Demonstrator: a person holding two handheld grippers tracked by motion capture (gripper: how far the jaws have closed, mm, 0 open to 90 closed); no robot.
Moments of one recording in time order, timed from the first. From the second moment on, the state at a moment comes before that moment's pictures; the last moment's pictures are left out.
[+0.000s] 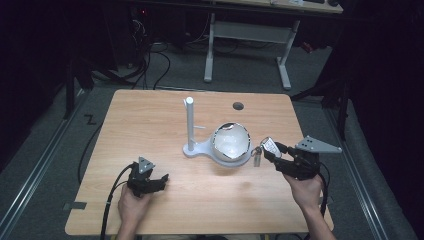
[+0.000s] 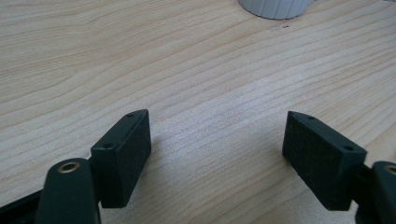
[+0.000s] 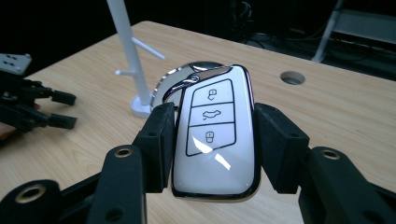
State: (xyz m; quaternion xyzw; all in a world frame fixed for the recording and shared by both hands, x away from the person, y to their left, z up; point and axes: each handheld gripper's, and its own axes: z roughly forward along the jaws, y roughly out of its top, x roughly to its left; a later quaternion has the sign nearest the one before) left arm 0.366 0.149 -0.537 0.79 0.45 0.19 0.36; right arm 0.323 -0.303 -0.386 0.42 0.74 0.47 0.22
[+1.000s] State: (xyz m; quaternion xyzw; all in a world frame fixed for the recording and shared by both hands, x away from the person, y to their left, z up) left arm 0.366 0.149 -0.537 0.79 0.45 0.19 0.36; right arm 0.382 -0.260 -0.360 0.39 0.76 0.48 0.17
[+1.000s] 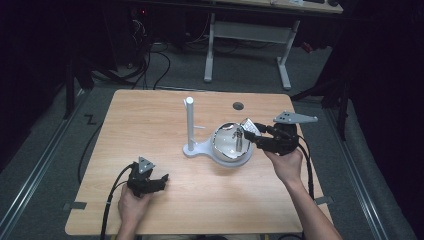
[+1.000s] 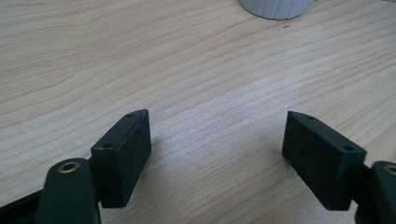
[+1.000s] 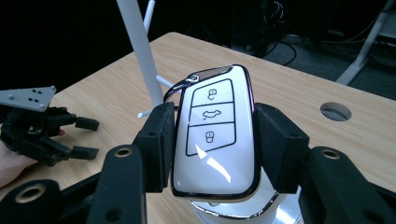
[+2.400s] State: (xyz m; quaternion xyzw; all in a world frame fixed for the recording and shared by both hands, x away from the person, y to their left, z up) left arm 0.366 0.149 -0.537 0.79 0.45 0.19 0.36; right arm 0.423 -0.232 -0.416 0.42 0.79 0.42 0.13
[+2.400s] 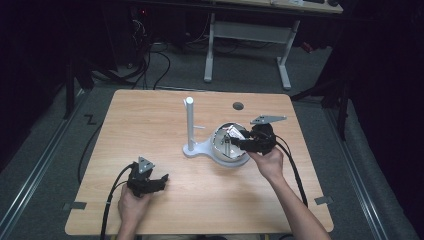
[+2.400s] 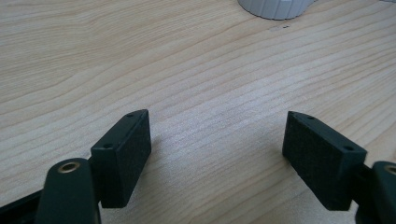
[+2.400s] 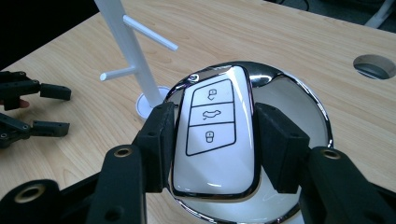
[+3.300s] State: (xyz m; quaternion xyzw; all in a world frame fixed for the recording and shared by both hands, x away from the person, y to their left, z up) left arm 0.366 0.149 -0.537 0.79 0.45 0.19 0.36; right arm 0.437 -0.208 -0.446 0.41 0.82 0.39 0.12
